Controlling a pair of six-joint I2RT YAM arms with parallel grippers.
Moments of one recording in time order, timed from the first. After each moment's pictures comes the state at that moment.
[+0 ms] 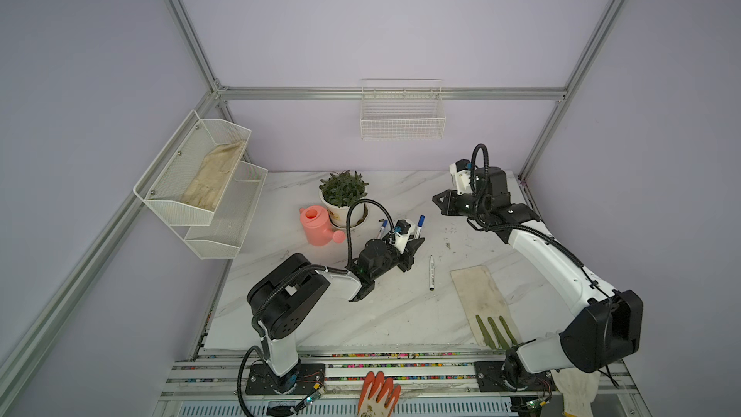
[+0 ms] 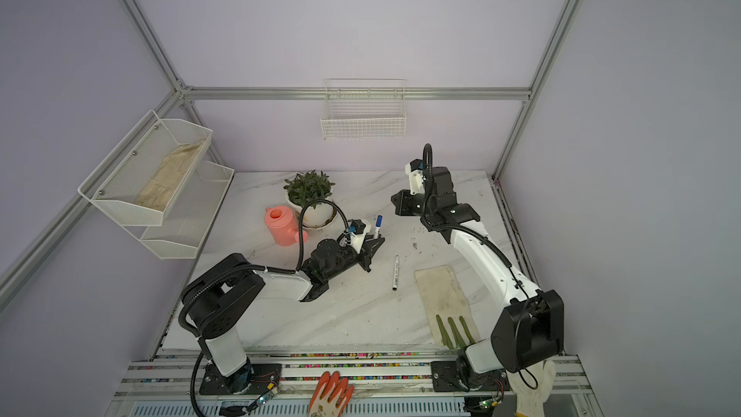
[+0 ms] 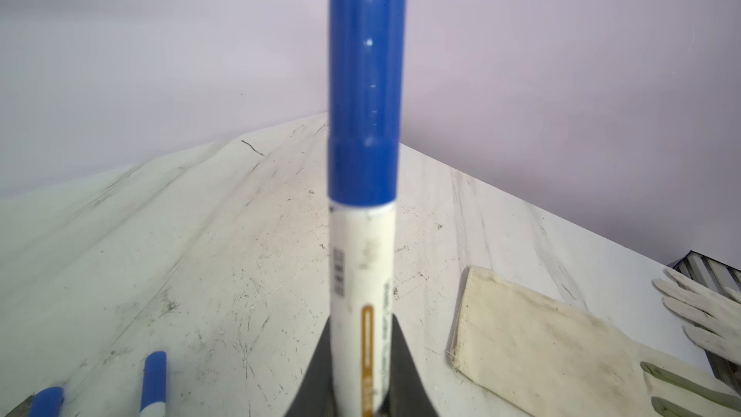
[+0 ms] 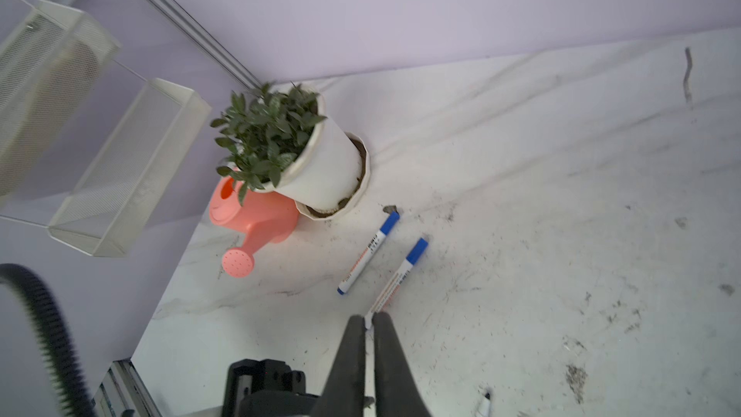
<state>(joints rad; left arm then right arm) -0.77 1.82 0.79 0.96 0.11 -0.12 0.35 1.43 1.32 -0.35 -0.39 0.38</state>
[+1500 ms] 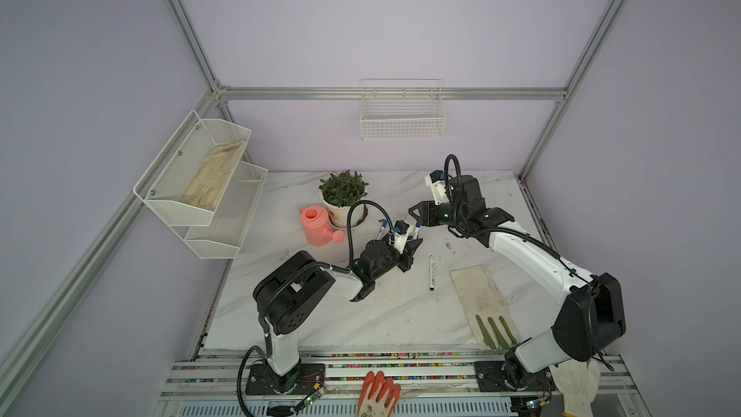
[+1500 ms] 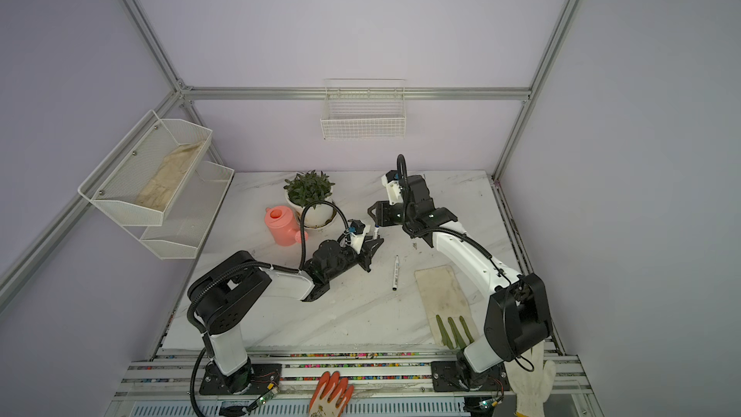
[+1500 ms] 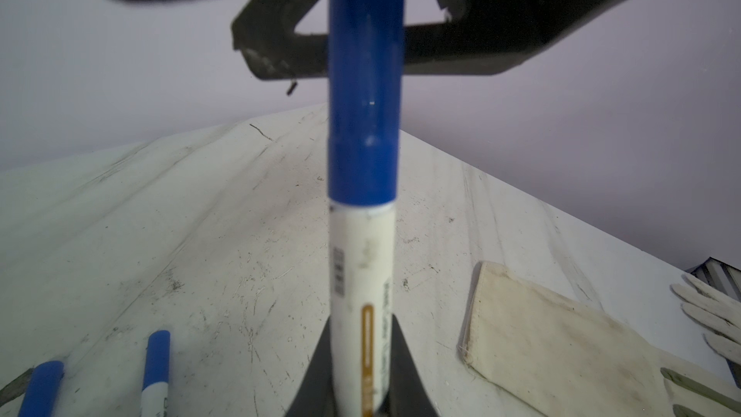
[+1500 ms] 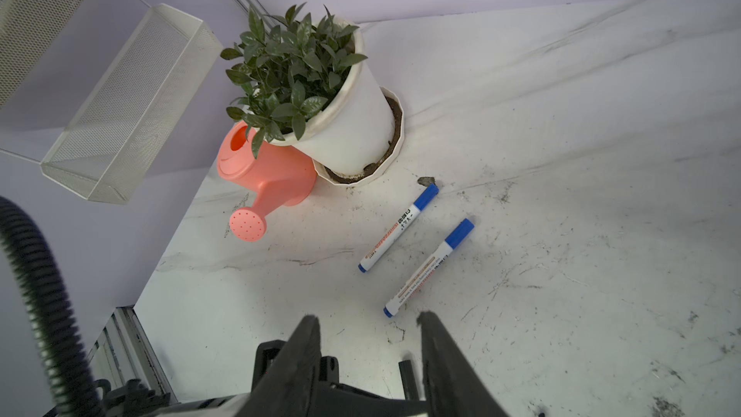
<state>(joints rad) -0.77 1.85 0.79 0.98 0.10 -0.14 0.47 1.53 1.28 -0.34 -0.35 0.34</state>
